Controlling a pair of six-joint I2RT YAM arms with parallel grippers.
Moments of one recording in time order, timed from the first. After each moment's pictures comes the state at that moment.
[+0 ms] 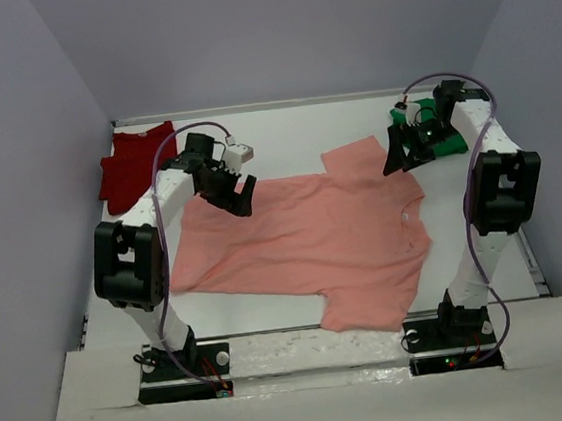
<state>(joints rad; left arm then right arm) -0.26 1.67 1.26 -0.67 0.40 0.30 -0.13 1.95 1.72 -1.15 -0.70 -0.42</state>
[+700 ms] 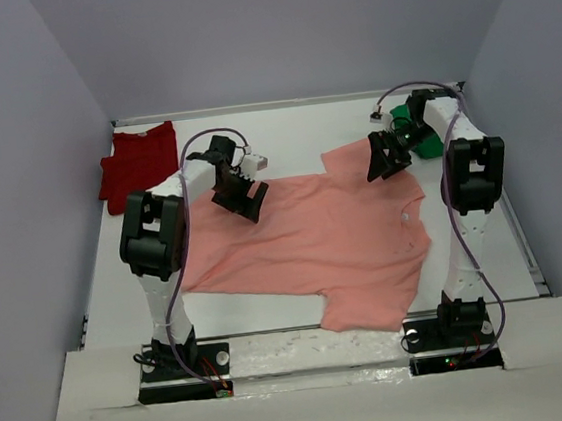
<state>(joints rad) -0.31 1.98 1.40 -0.70 0.32 0.31 -0.05 2.29 2.01 -1.32 -0.78 -0.54</state>
